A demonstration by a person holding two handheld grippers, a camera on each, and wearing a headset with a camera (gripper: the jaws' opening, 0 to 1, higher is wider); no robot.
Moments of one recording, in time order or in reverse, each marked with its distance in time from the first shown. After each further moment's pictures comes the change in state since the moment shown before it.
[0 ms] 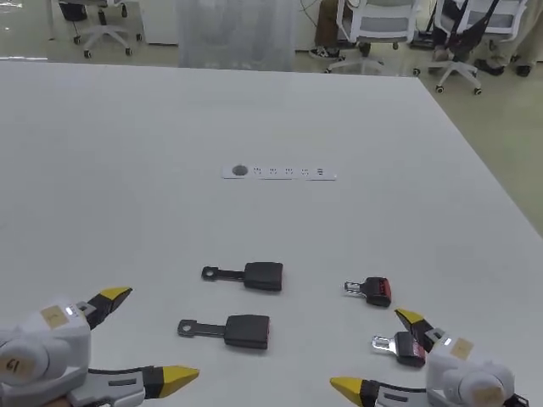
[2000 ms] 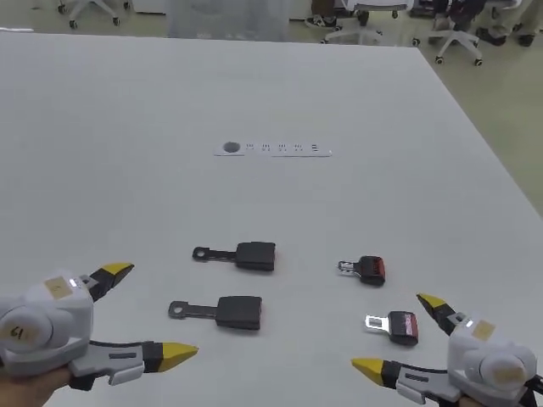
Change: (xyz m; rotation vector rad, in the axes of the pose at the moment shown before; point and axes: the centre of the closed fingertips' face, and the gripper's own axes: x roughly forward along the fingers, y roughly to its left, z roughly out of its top) left arm 0.024 0.002 0.000 0.031 0.049 -0.046; right arm -0.017 -0.040 -0.030 0.016 0.064 -0.047
